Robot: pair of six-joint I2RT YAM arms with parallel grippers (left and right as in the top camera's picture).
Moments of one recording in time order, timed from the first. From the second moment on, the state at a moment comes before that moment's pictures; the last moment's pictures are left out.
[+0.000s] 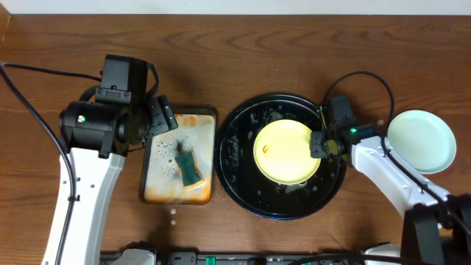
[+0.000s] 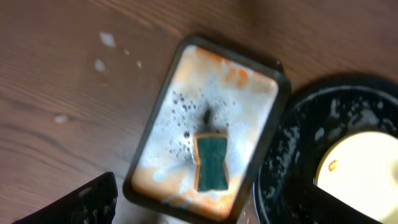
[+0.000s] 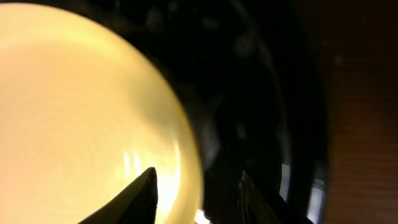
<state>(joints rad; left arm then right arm) -0.15 1.33 1.49 -1.34 -0.11 -0.48 0.28 1.58 0.87 -0.57 0.03 0.30</state>
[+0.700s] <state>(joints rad) -0.15 1.50 1.27 -1.24 0.01 -0.46 0.25 1.70 0.90 -0.53 -0.06 0.32</state>
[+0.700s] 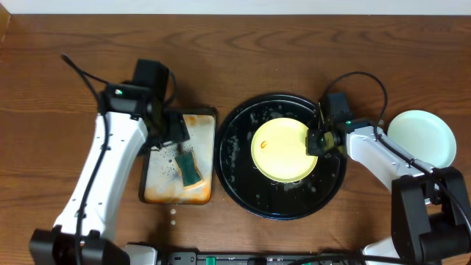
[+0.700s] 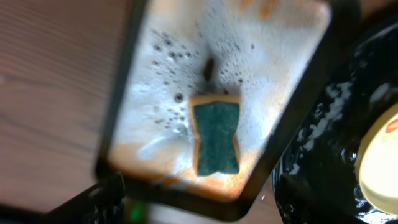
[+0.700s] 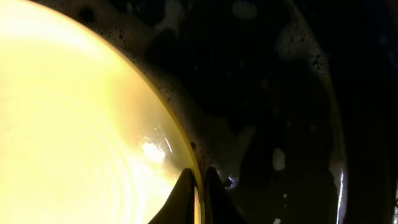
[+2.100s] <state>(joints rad) -0.22 1.66 1.04 -0.98 0.05 -0.42 0.25 1.70 0.90 -0.53 -0.06 0.32</state>
